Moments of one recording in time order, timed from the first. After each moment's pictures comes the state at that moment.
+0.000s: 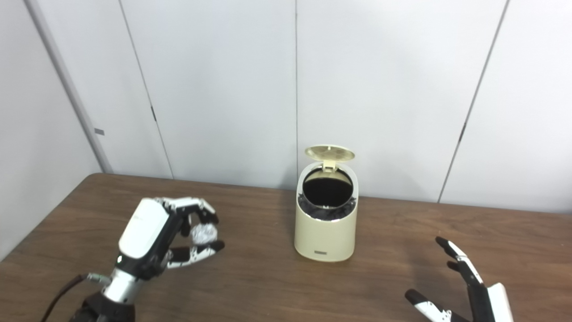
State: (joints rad) left arm -0.16 0.40 -0.04 -0.22 0.74 -0.27 0.17; right arm -0.02 -0.18 -0.03 -0.06 -0.41 -0.24 -0.17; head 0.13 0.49
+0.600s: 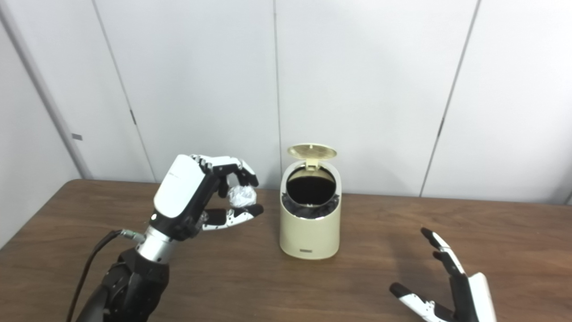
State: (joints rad) left arm -0.38 0.29 -0.12 -0.18 0.75 -0.27 0.08; right arm -0.03 -0.16 -0.02 -0.05 -0.45 -0.24 -0.20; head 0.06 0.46
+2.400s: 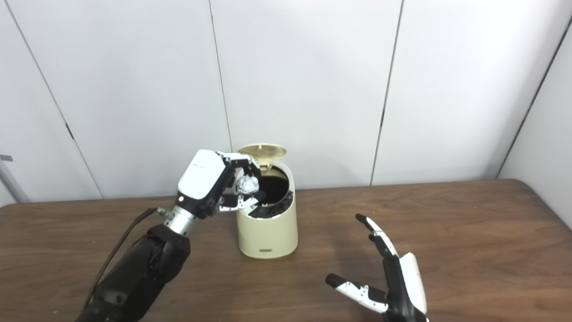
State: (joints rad) left arm -0.76 0.24 -0.37 0.62 0.89 -0.46 0.51; right arm -0.01 -0.08 0.03 -0.09 -0.48 -0.23 -0.24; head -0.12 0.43
